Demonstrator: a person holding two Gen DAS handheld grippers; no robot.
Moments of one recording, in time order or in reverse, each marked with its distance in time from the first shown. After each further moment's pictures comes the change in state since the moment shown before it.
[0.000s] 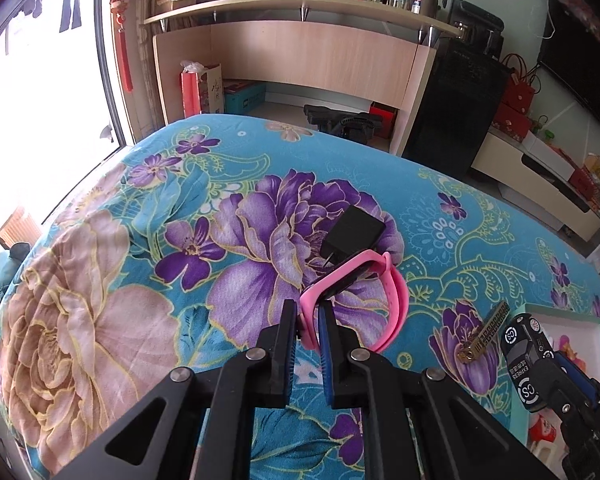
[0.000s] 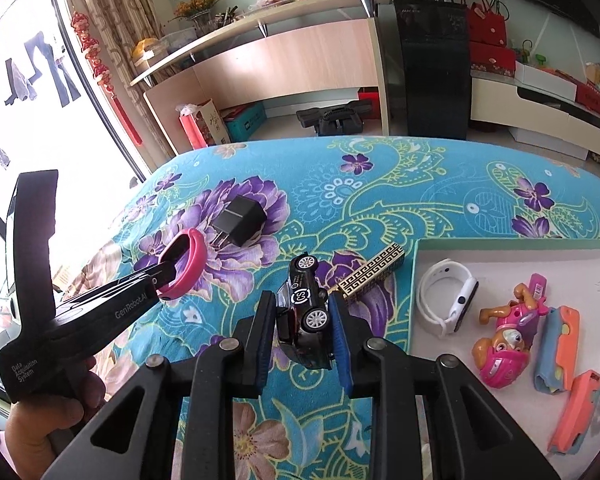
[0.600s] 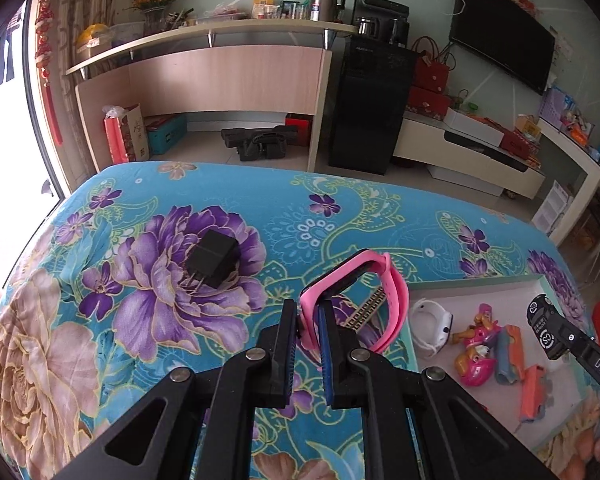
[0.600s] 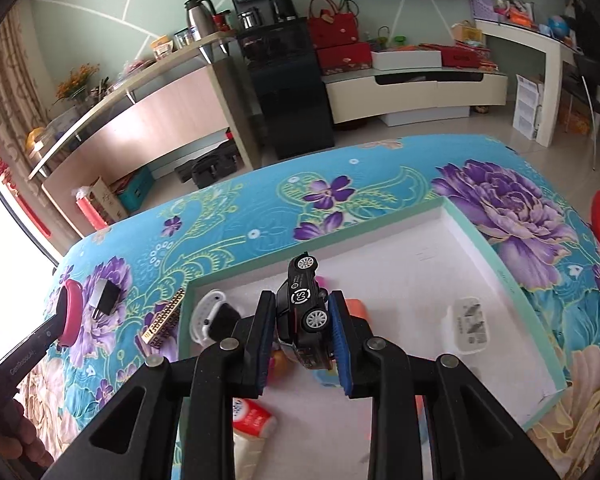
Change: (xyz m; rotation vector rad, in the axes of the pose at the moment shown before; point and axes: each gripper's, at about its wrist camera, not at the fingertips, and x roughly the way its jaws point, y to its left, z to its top) left arm -0.039 -0.104 -0.012 0.221 -0.036 -0.200; right arm -0.081 -0.149 -0.013 0.324 -0.117 -0.306
